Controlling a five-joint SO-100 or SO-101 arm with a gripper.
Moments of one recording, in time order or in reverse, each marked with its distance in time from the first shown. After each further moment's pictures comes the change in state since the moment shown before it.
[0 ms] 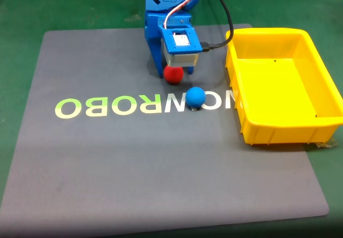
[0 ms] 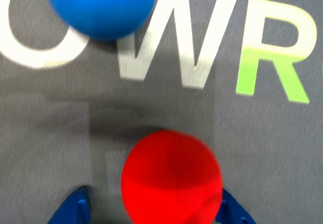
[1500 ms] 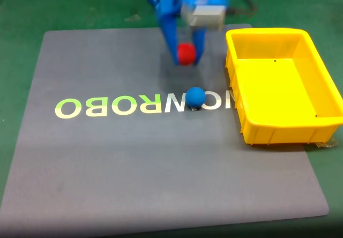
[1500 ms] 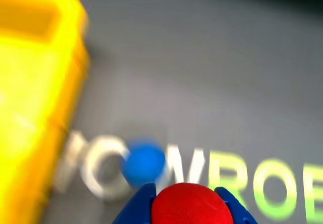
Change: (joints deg) arm -7.5 6.0 -17.1 1.1 5.3
